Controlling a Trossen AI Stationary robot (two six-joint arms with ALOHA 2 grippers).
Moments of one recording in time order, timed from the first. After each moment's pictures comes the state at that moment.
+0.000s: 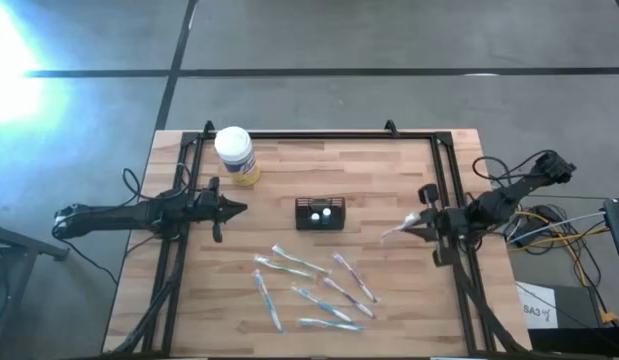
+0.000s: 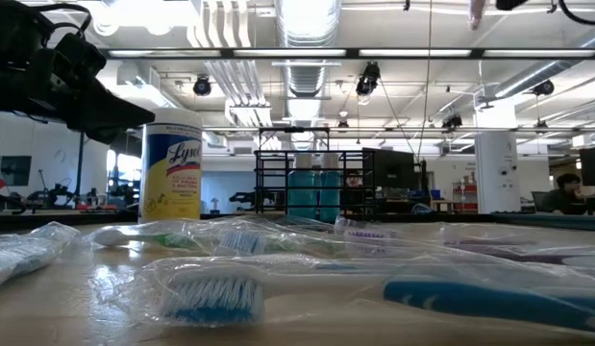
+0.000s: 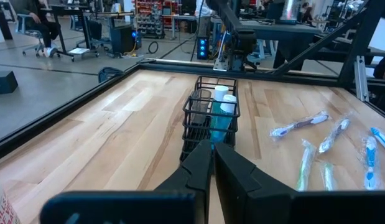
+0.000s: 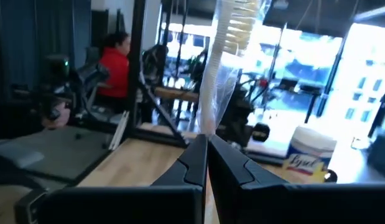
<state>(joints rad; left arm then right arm) 0.08 0.22 0.01 0.04 -0.09 -0.06 0.54 0.49 0.42 0.18 0.39 -0.16</state>
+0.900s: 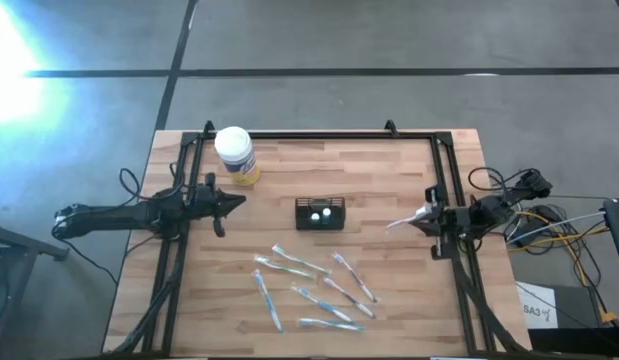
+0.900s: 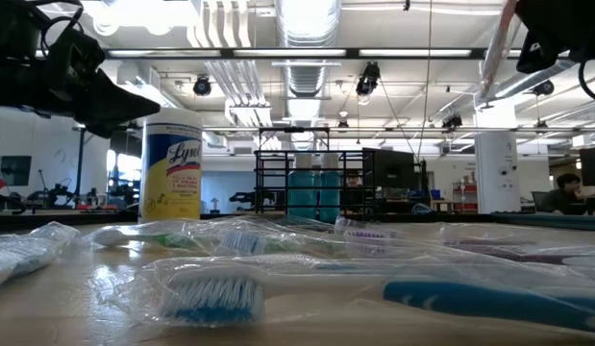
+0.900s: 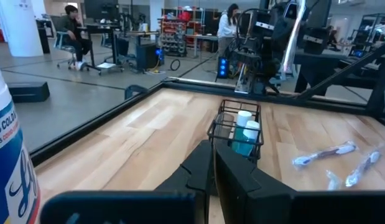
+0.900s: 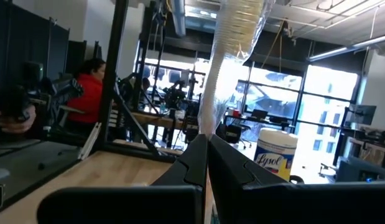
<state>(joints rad) 0.08 0.22 0.01 0.12 -0.19 -0.08 0.51 0.00 0.01 0.29 0.42 -0.28</state>
